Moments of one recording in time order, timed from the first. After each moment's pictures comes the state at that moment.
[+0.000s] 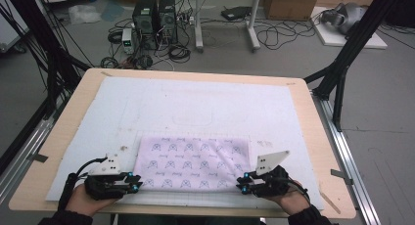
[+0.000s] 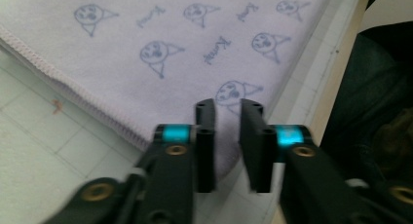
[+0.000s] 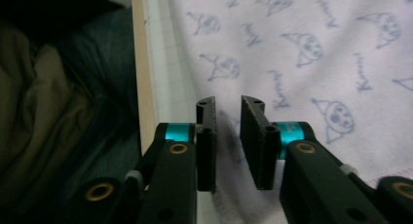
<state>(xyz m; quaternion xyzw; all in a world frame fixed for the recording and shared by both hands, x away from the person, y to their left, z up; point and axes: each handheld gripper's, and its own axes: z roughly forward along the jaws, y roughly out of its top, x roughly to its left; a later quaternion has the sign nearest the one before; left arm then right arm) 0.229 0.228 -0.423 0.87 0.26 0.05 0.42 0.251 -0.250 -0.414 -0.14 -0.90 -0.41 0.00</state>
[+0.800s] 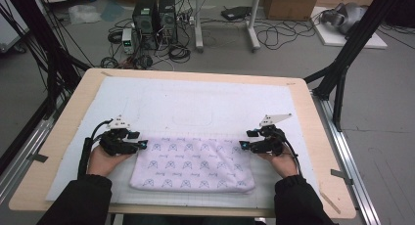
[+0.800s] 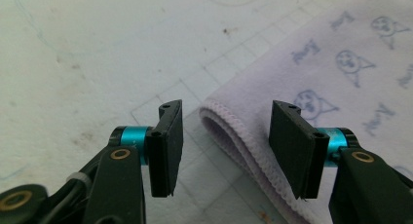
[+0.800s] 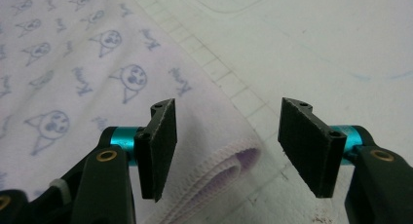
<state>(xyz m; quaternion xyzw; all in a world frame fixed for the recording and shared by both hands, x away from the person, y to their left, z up) 0.346 0.229 -0.438 0.82 0.38 0.13 0.40 0.367 -0.271 -0.431 -0.31 -0.85 -0.43 -0.06</state>
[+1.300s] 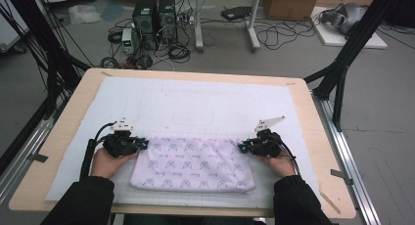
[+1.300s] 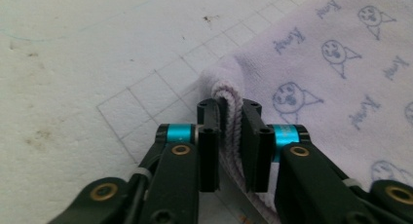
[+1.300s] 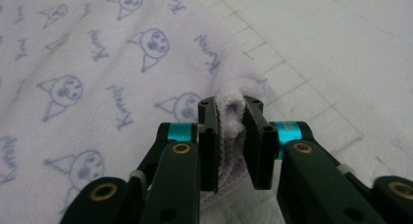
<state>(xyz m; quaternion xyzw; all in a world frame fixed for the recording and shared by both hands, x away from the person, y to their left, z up) 0.339 0.224 -0.438 0.83 0.37 0.12 0.40 0.365 -0.264 -0.442 -0.27 -0.87 -0.41 -0.02</state>
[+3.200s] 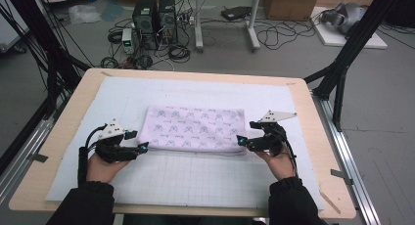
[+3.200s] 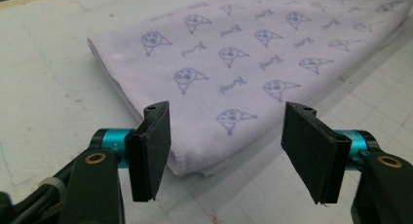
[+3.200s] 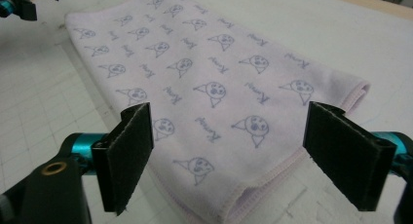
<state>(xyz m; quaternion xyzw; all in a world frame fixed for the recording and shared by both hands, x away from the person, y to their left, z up) 0.304 0.222 -0.413 0.79 0.37 0.18 0.45 0.348 -0.256 -0.396 -0.34 -0.81 -0.47 -0.12</state>
